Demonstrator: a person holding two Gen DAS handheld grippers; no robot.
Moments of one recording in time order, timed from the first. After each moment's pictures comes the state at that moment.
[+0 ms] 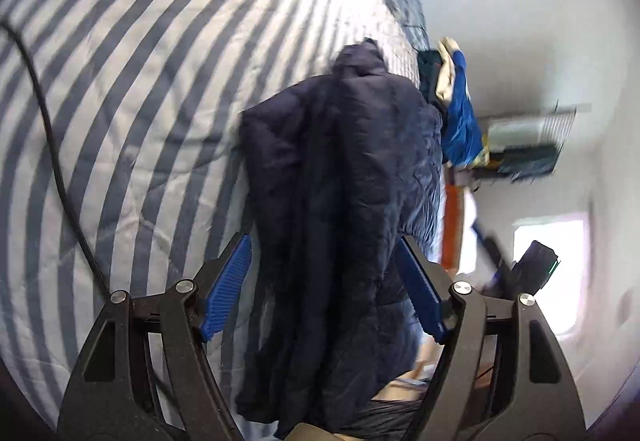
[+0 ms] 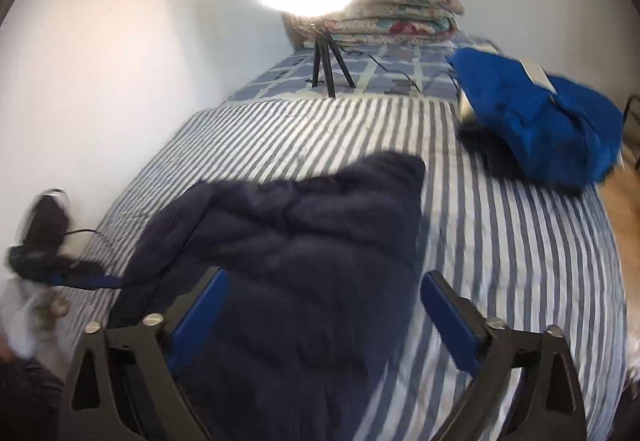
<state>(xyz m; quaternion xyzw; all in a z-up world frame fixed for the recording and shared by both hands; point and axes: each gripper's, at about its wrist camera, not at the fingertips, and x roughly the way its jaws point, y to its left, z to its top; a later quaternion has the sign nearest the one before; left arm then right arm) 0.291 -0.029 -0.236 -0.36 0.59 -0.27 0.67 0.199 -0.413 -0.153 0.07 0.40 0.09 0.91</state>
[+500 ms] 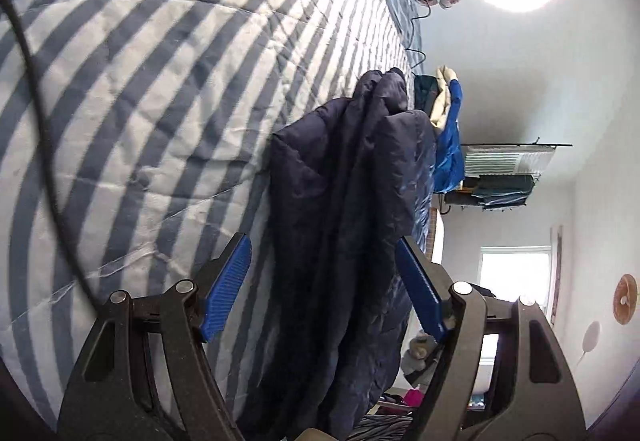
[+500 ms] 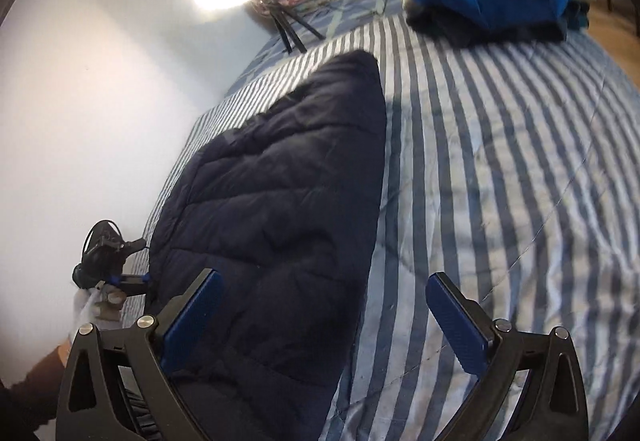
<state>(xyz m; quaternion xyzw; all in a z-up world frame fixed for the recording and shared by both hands) 0.306 -0.006 -0.275 -0.42 0.57 -0.28 0.65 0.158 -0.471 -0.221 0.24 0.45 0.12 0.85</state>
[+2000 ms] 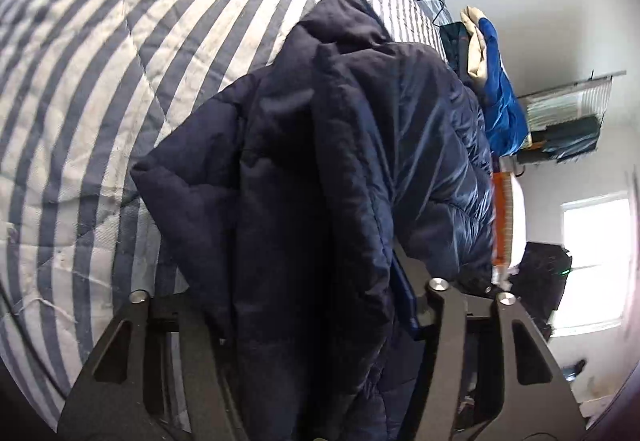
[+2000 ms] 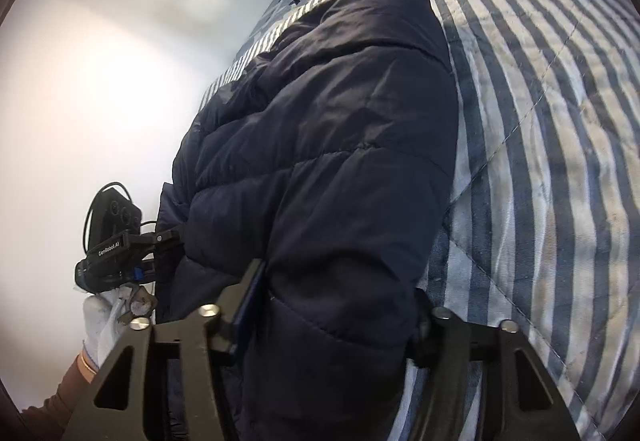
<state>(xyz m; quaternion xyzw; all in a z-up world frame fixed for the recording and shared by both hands) 0.321 -0.161 -0.235 -0.25 0.60 -0.23 0.73 0.218 -0.400 -0.248 0.29 0.50 0.17 0.80</state>
